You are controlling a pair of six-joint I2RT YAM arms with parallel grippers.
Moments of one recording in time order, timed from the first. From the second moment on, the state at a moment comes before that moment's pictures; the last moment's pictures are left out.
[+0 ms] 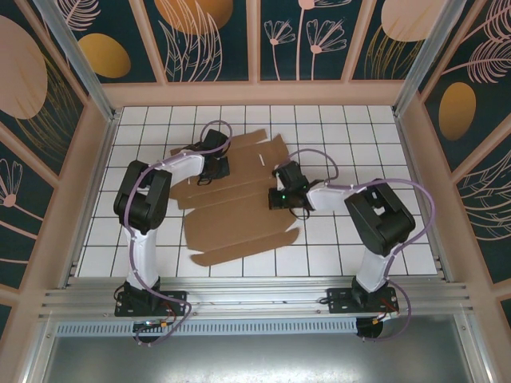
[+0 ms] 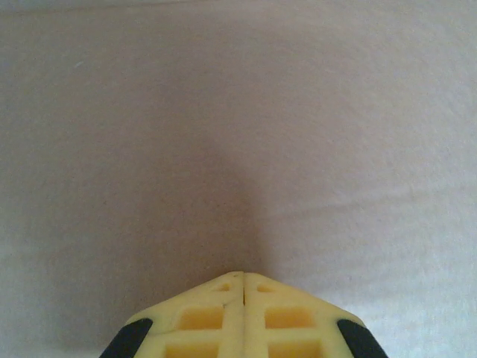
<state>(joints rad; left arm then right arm) -0.40 2.08 1.41 -0.45 -0.08 -0.55 0.64 1.77 0.90 -0.10 -0.17 0.46</state>
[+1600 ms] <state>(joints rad) -0.45 2.12 1.43 -0.33 0.08 -0.55 0.12 2.19 1.46 -0.28 -0.74 0.42</state>
